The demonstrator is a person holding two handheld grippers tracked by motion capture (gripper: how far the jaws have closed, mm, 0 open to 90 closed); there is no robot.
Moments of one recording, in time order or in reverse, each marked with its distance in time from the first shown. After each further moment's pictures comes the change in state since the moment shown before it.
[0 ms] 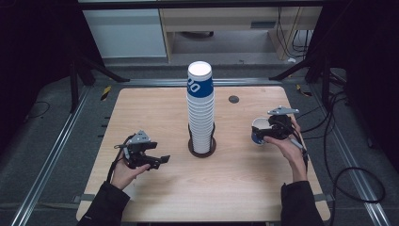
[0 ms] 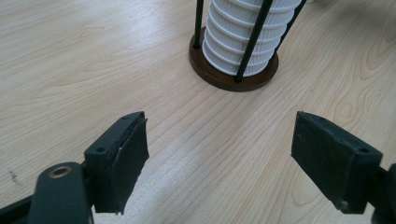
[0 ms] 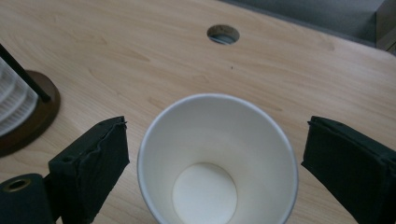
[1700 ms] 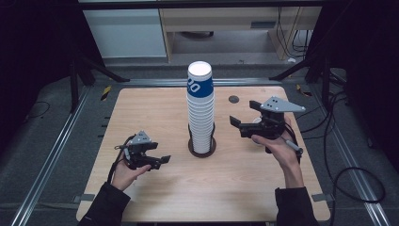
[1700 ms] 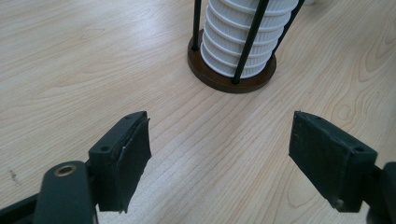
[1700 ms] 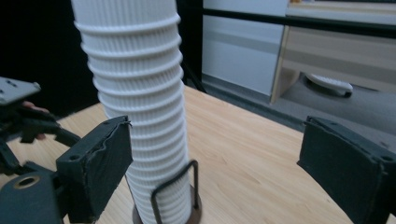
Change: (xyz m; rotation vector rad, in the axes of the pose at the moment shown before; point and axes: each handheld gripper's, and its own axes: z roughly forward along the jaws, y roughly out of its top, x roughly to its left) left arm -0.006 0.002 -0.001 -0.004 0.008 -0.002; right arm 0.087 0.071 -0.087 -0.375 0.290 -0.044
